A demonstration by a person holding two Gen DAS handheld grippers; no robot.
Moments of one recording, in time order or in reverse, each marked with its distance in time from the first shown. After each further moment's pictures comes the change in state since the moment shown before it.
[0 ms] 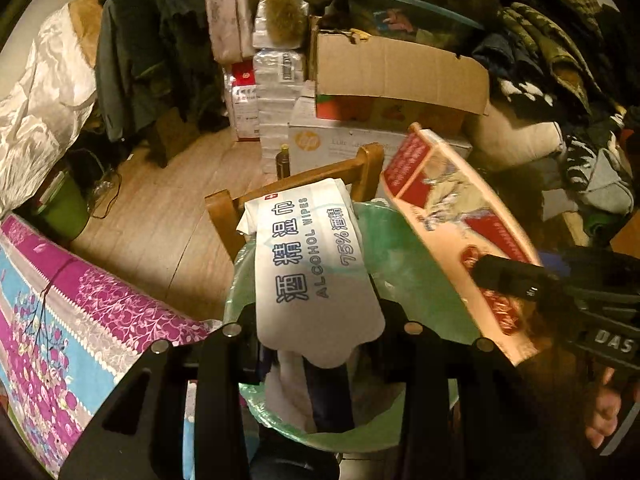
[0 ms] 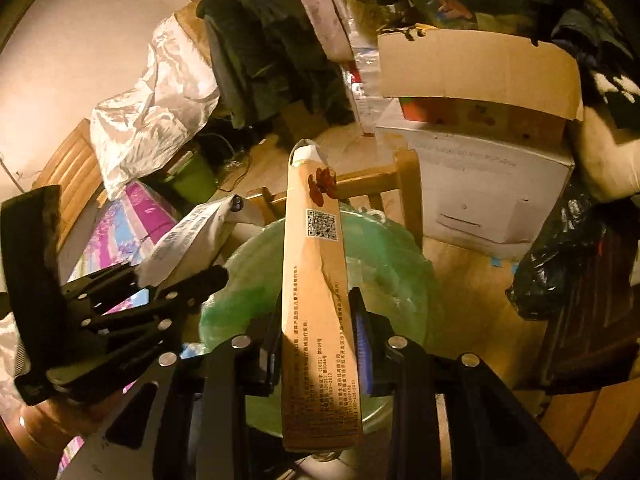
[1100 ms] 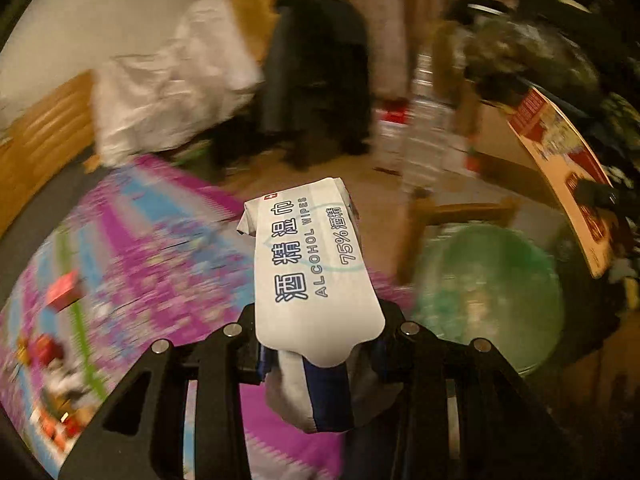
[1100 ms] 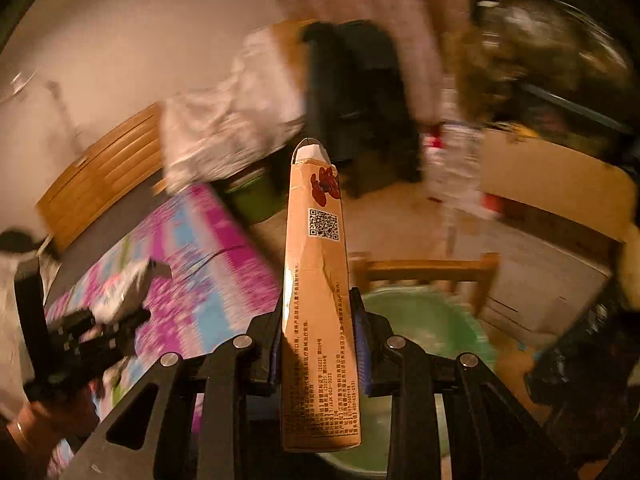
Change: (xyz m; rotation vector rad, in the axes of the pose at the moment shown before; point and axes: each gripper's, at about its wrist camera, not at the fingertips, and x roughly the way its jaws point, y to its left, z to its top) left arm -0.128 0.111 -0.070 -0.262 -0.140 0.327; right arm -0.076 0.082 0.051 -0.226 -0.150 0.144
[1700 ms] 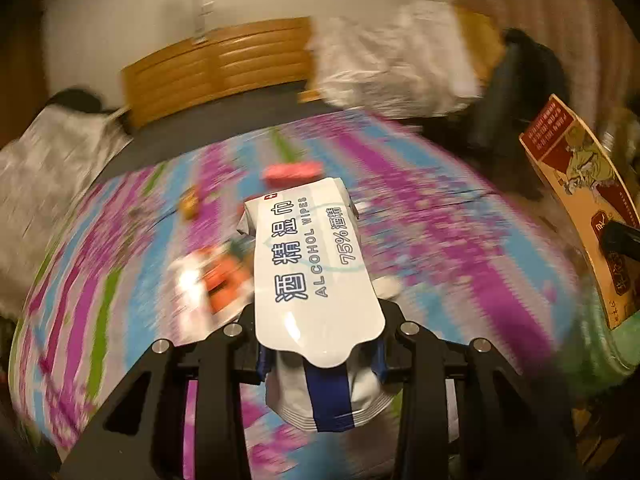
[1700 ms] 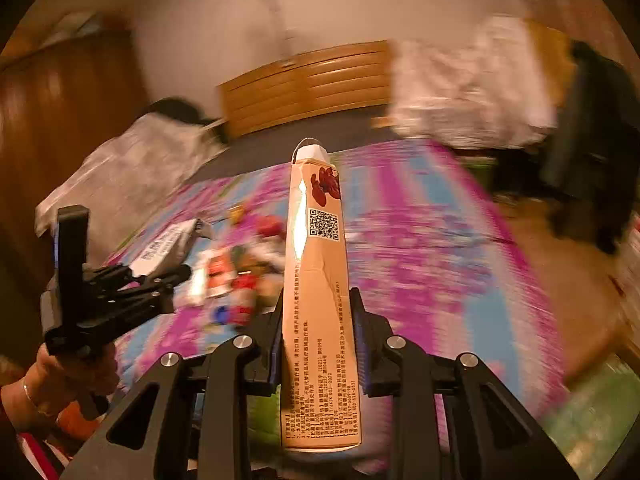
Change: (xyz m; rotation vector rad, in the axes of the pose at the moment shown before) left arm -0.175 0.205 -0.161 -0.447 -0.017 0.533; right arm 0.024 0.327 -0.077 -0.484 0.145 0.562
